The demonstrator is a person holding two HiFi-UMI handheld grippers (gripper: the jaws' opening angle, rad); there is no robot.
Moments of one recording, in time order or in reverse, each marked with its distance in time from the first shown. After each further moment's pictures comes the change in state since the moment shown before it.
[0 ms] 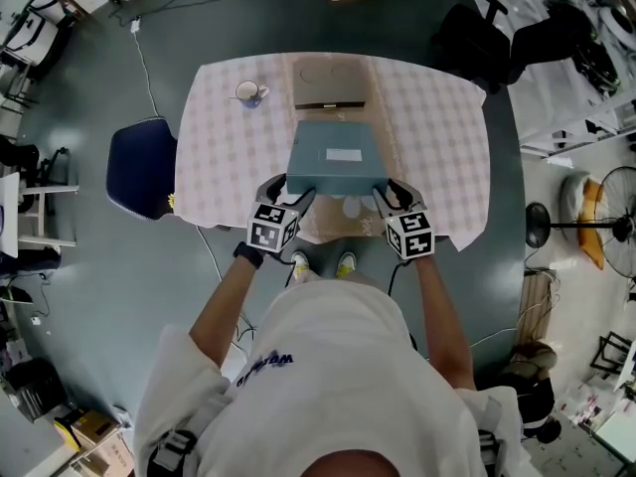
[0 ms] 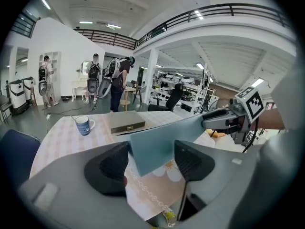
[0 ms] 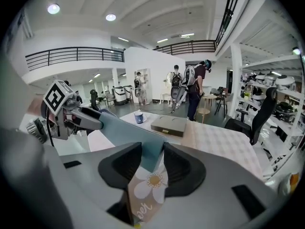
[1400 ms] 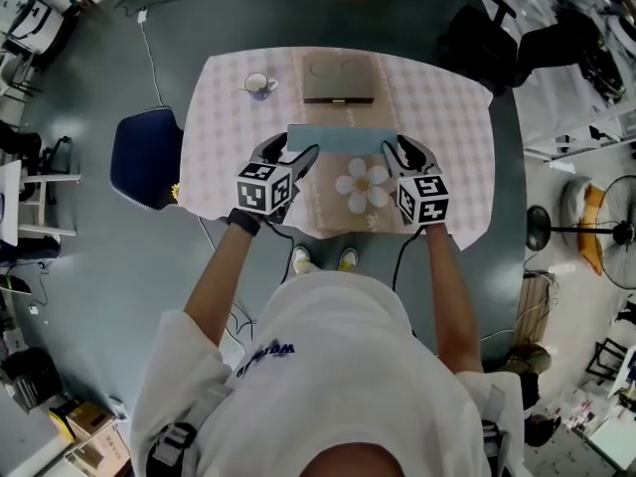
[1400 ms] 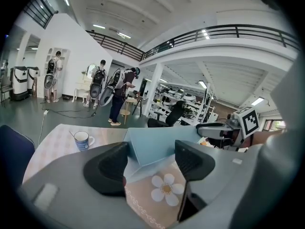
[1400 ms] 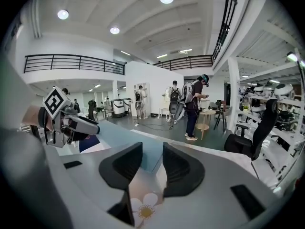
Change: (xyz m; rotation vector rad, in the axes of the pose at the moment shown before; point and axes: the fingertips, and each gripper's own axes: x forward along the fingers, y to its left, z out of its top) left arm -0.011 0.035 0.093 -0.117 -0.149 -0.034; right arm 0.010 -0.023 0.108 -0.020 -0.176 -0.025
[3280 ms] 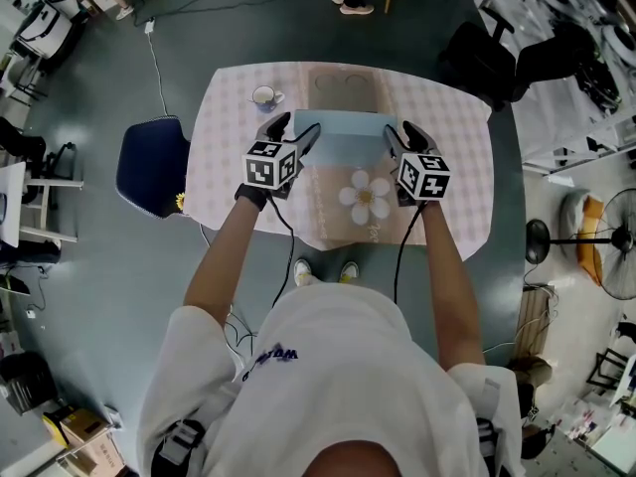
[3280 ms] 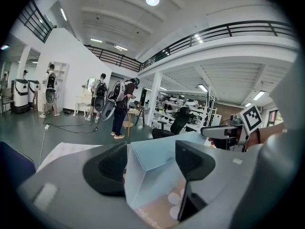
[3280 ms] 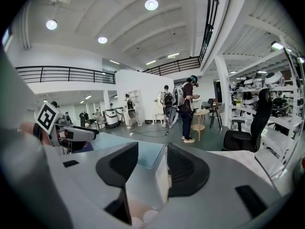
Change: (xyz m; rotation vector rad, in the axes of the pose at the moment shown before) left arm 0.031 0.041 0.054 0.079 -0.123 0.042; right arm 0.043 -0.036 0.033 0.137 -0.078 -0.058
